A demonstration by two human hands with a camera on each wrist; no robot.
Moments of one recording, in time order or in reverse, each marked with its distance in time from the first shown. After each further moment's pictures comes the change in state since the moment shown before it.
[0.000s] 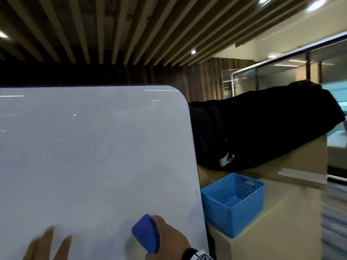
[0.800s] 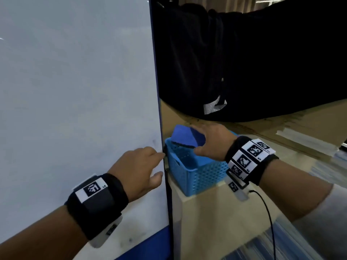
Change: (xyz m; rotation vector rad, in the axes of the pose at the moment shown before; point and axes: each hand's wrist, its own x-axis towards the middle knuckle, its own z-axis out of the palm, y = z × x) left_hand 0.100 0.316 0.077 -0.279 -0.262 0.559; right_hand 0.000 0.231 -0.242 -0.546 0.210 -0.055
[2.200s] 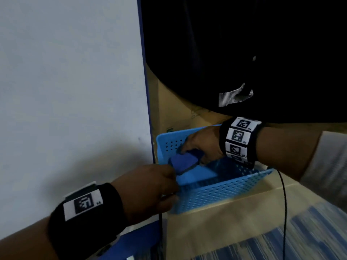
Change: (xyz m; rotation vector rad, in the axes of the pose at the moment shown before) left_hand 0.070 0.022 0.060 -0.264 -0.119 0.210; right_hand 0.133 0.066 0.058 -0.426 -0.689 -0.564
